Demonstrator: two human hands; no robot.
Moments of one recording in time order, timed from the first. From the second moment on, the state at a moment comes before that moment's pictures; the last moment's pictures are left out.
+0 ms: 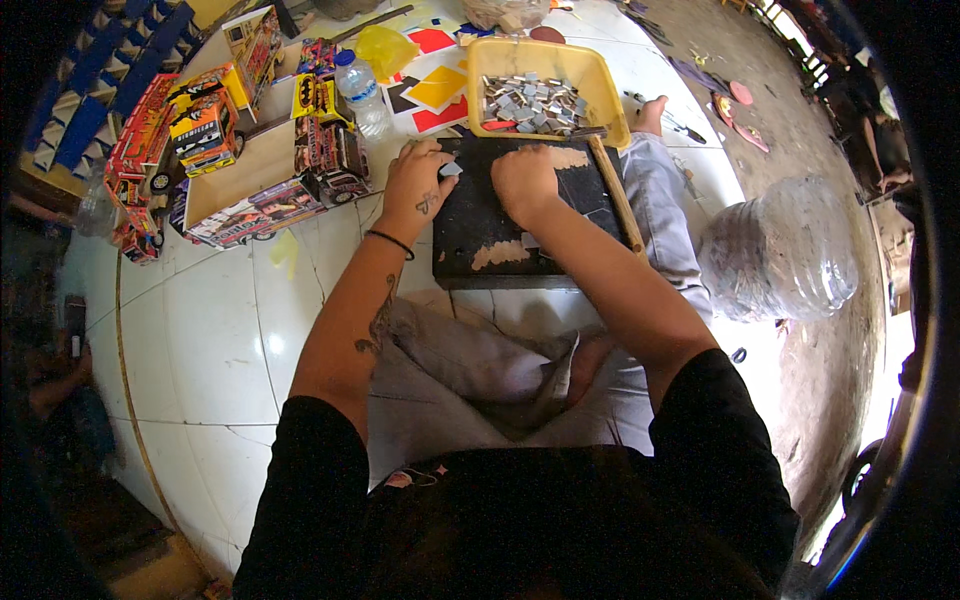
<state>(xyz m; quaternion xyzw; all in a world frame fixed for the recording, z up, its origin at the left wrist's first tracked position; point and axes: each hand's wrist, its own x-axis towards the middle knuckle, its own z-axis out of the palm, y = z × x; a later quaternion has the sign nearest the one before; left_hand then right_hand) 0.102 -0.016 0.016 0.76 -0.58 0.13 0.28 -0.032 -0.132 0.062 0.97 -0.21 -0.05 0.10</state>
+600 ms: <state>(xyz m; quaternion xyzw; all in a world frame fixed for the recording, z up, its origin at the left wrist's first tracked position) 0.007 -0.009 -0.001 0.69 -0.49 -0.05 0.53 -0.123 -0.144 0.041 0.67 -0.27 0.27 -0.64</state>
